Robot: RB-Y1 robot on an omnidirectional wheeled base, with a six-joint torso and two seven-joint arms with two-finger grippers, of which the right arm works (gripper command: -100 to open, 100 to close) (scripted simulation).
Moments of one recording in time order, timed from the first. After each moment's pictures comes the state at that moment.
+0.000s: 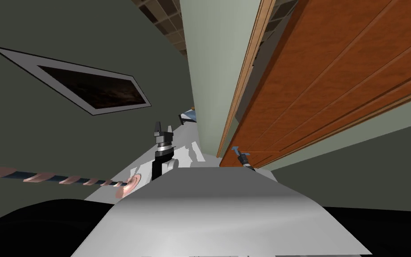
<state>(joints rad) 0.06 -0.42 0.07 -0.58 -0.08 -1.04 -0.37</state>
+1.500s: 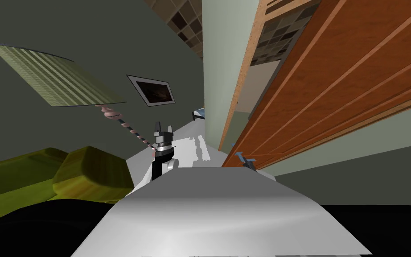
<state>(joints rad) 0.17 -0.49 0.11 -0.54 -0.08 -1.23 -0.44</state>
